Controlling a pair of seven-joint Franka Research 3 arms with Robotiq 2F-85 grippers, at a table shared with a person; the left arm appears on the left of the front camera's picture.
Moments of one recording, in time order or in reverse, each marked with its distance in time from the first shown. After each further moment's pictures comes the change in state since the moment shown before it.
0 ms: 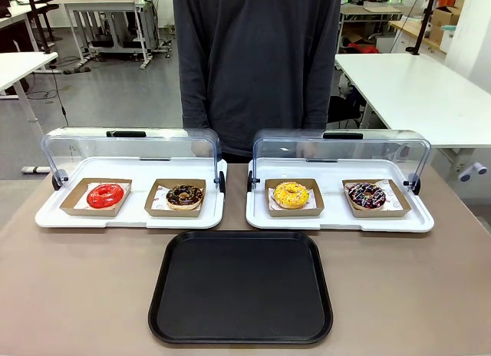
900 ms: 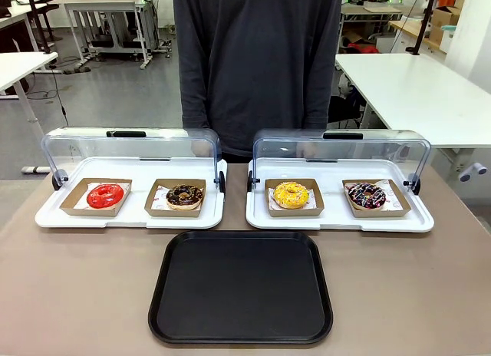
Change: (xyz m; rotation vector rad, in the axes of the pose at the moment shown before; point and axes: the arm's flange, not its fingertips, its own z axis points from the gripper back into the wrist) left arm 0.000 0.000 0.000 0.000 0.000 0.000; right arm 0.000 0.000 0.000 0.000 0.000 0.000
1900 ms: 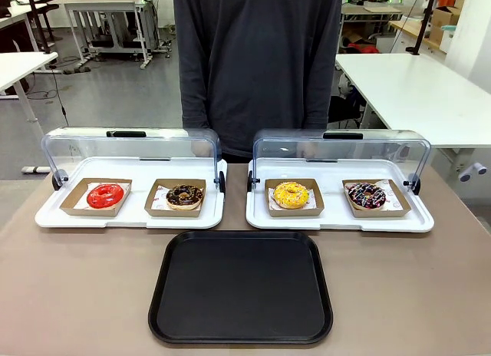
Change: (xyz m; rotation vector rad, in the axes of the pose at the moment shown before) left arm 0.000 0.000 0.000 0.000 0.000 0.000; right arm 0.000 0.000 0.000 0.000 0.000 0.000
